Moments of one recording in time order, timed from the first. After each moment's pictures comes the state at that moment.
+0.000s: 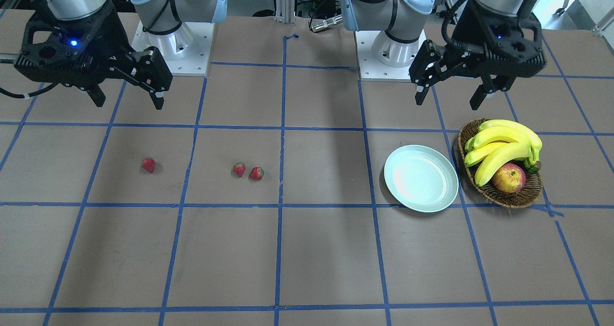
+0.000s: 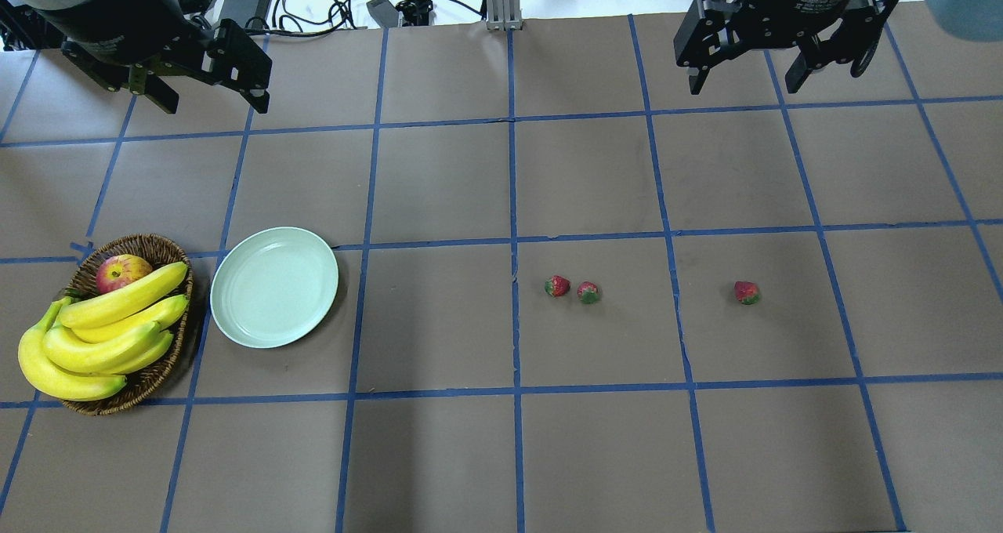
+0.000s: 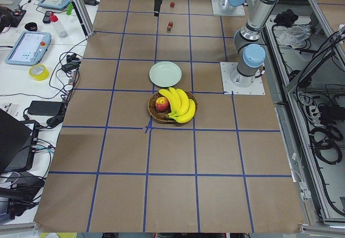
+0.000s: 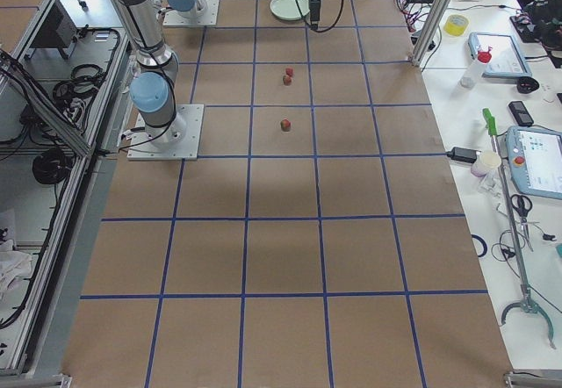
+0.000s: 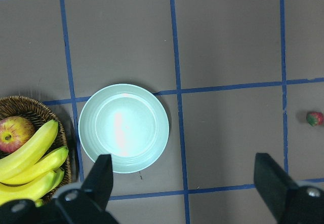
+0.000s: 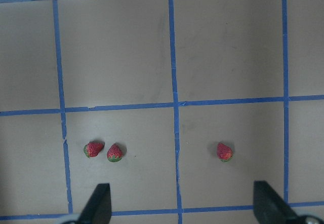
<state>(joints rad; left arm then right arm) -1.50 -1.56 -1.51 -1.50 1.54 0.13 1.58 -1.53 1.43 -1.56 -1.57 0.05</state>
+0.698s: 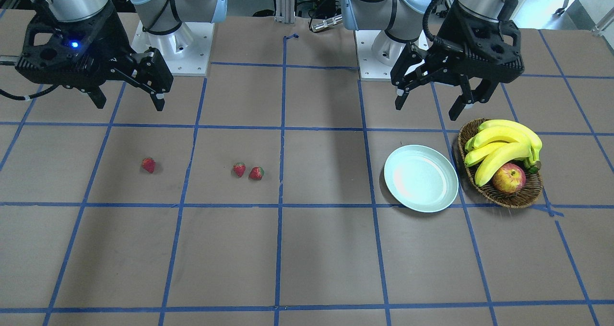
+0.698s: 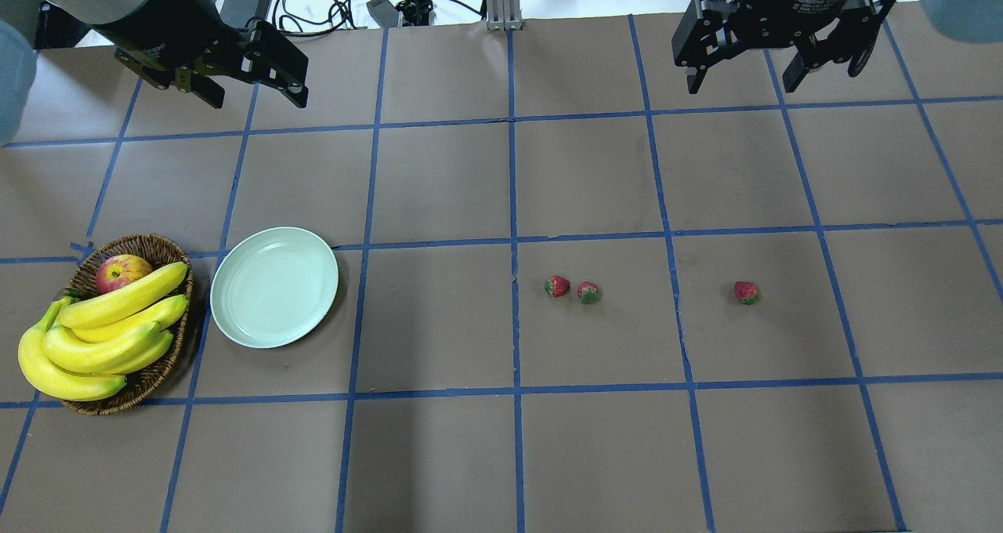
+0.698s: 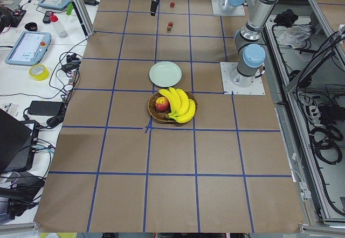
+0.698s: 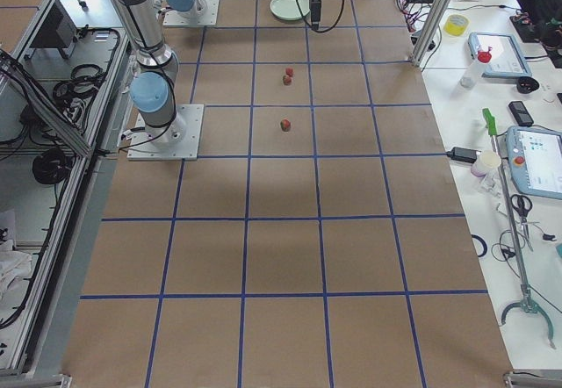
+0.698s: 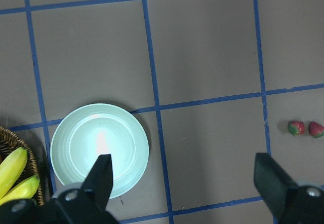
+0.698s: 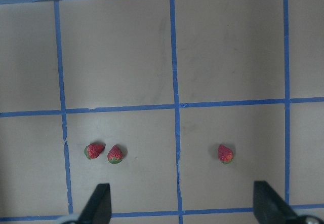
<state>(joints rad) -1.52 -1.54 -1.55 -1.42 1.44 0.16 1.59 -1.52 1.43 -1.56 -1.57 0.05</state>
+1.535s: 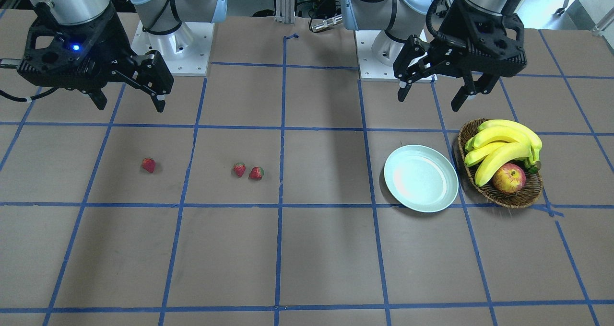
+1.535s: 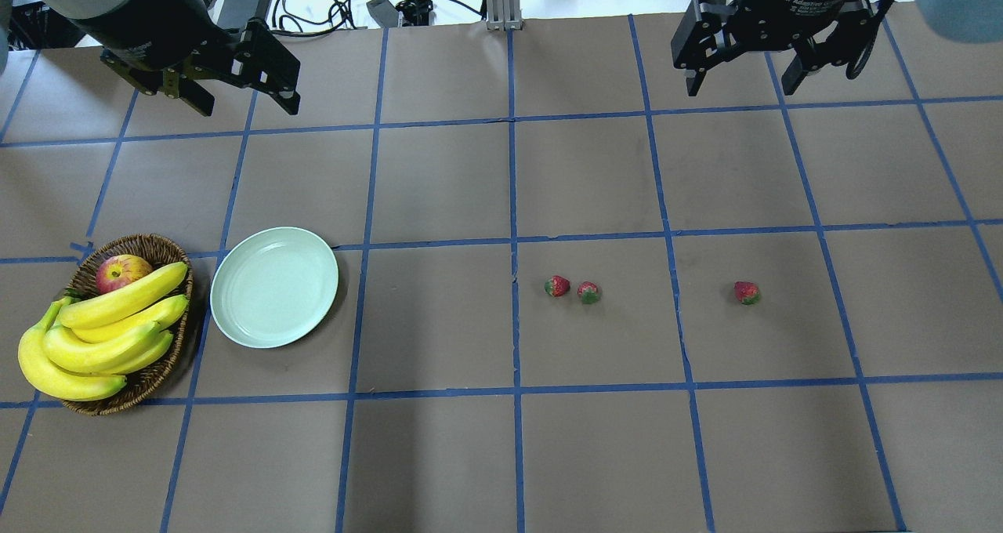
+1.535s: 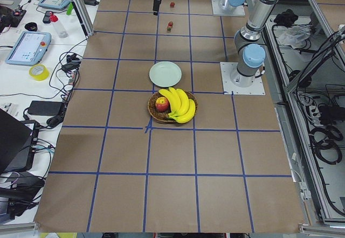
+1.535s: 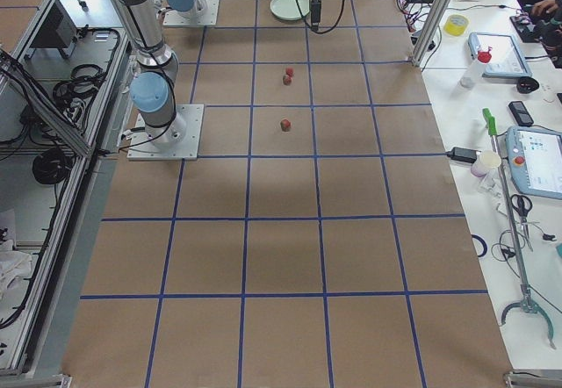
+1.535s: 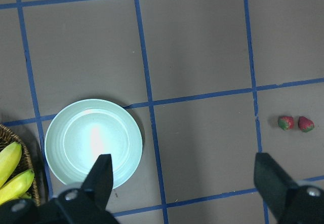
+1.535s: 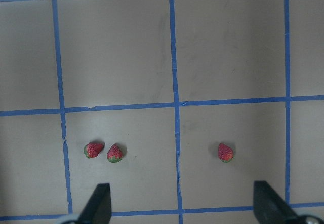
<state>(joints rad) -1.52 -1.53 -1.52 -1.52 1.46 0.15 1.59 -1.52 1.44 -1.56 -1.57 0.05</state>
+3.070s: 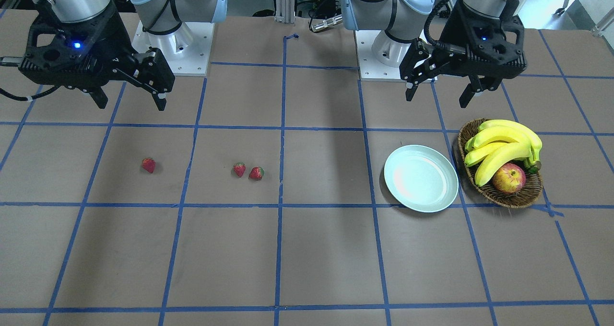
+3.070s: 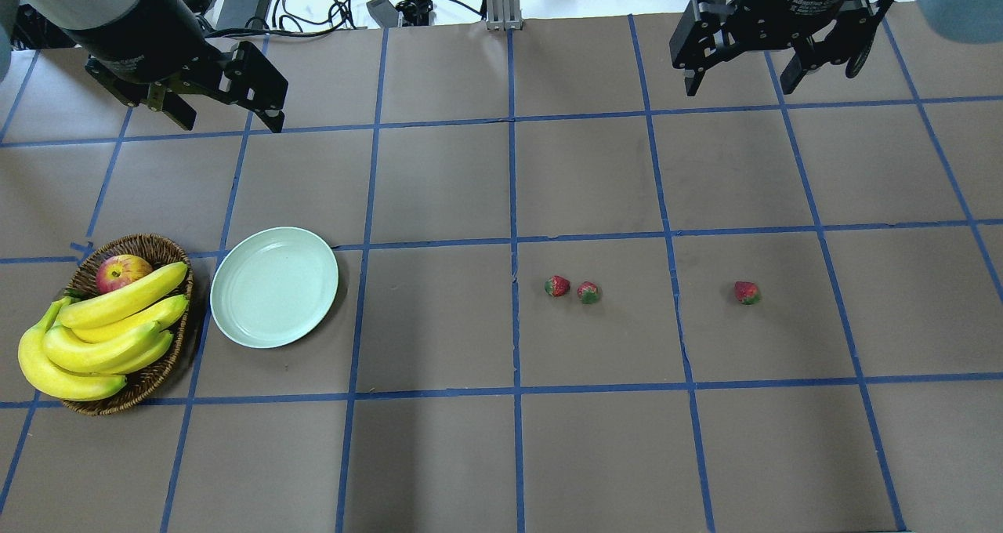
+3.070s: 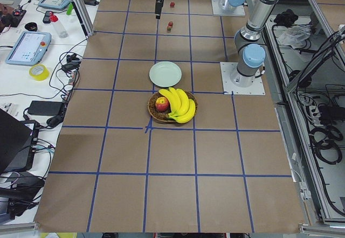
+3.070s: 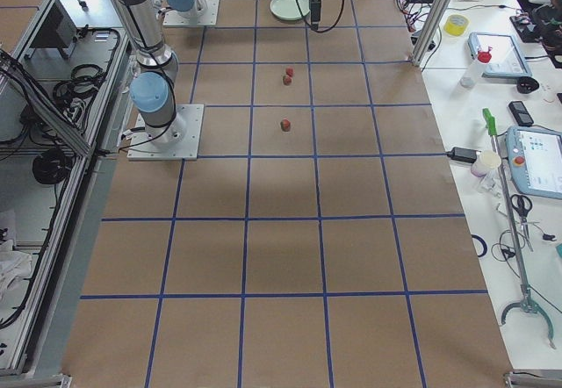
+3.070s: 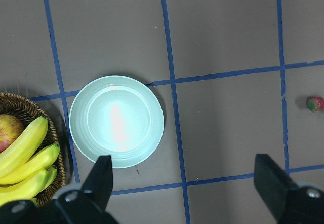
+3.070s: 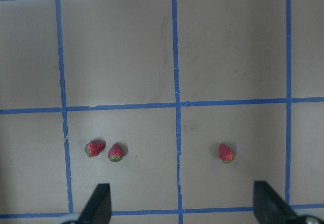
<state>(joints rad) -1.52 -1.54 -1.53 -1.54 1.54 0.15 1.59 -1.52 1.43 -1.56 -1.56 0.05</state>
